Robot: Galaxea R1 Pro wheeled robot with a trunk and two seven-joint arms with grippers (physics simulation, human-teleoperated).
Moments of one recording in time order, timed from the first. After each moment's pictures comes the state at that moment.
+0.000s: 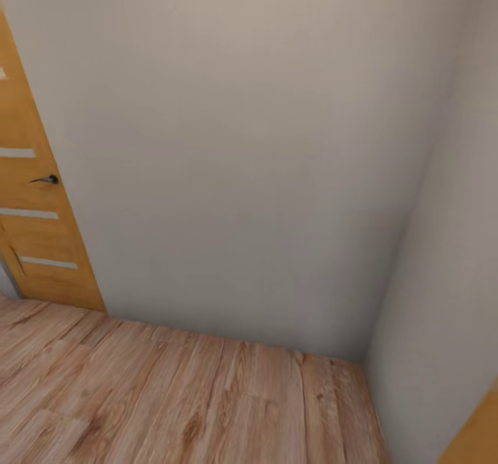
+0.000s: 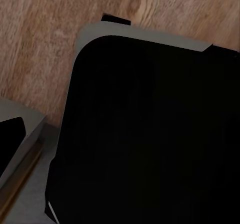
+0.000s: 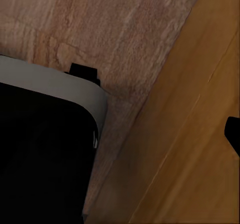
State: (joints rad) left arm 0.00 0.00 0.00 -0.08 0.25 -0.04 0.00; right arm -0.14 -0.03 0.18 0.03 0.09 -0.10 -0.11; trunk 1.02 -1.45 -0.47
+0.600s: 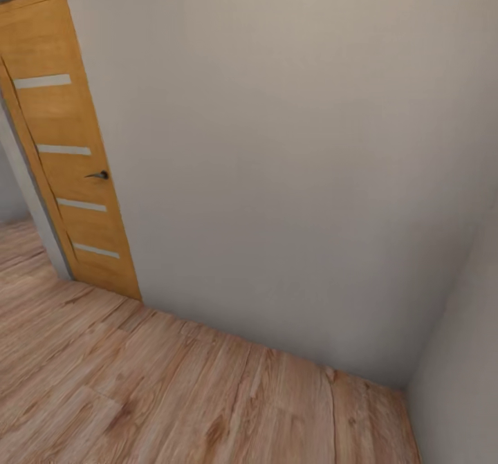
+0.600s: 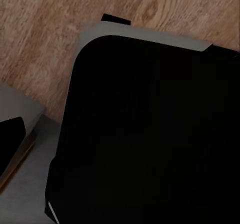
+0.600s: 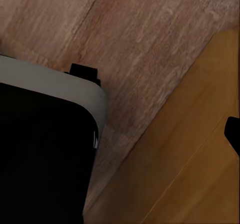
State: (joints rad) left arm 0.00 0.00 0.00 -0.08 0.25 -0.04 0.00; right arm -0.14 -0.03 0.18 0.03 0.09 -0.10 -0.11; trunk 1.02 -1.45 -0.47
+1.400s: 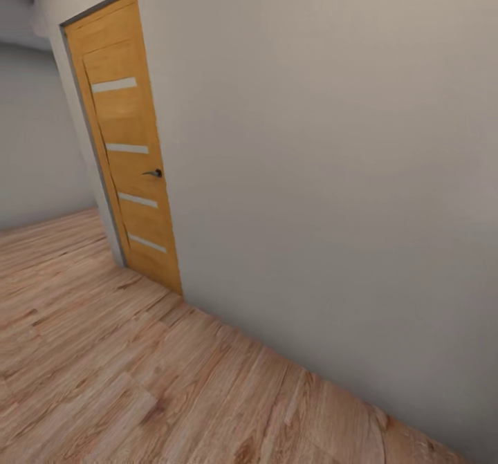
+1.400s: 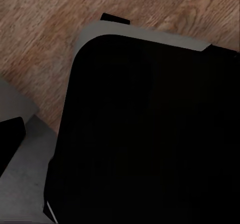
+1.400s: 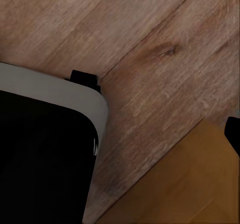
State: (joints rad) left arm 0.00 0.00 0.00 -0.08 0.25 -0.04 0.00; right arm -0.14 -0.03 0.18 0.03 0.09 -0.12 -0.11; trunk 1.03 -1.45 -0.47
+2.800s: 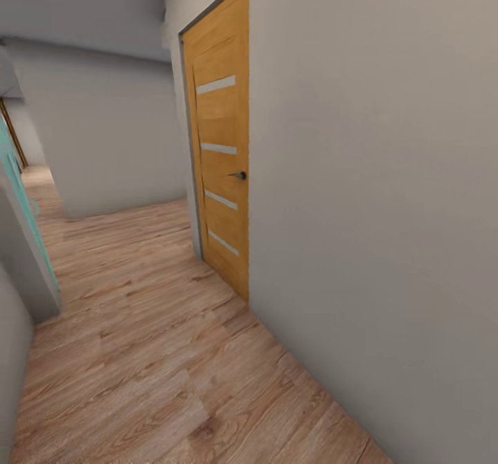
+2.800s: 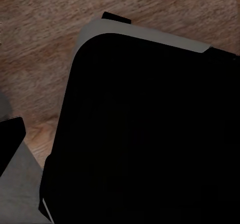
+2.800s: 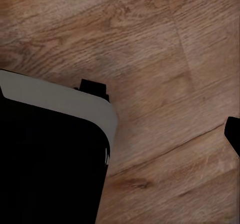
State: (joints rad) left arm 0.00 0.00 0.00 -0.08 0.28 -0.04 0.00; right arm -0.14 -0.01 0.18 0.03 0.10 -0.14 -0.11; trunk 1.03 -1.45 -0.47
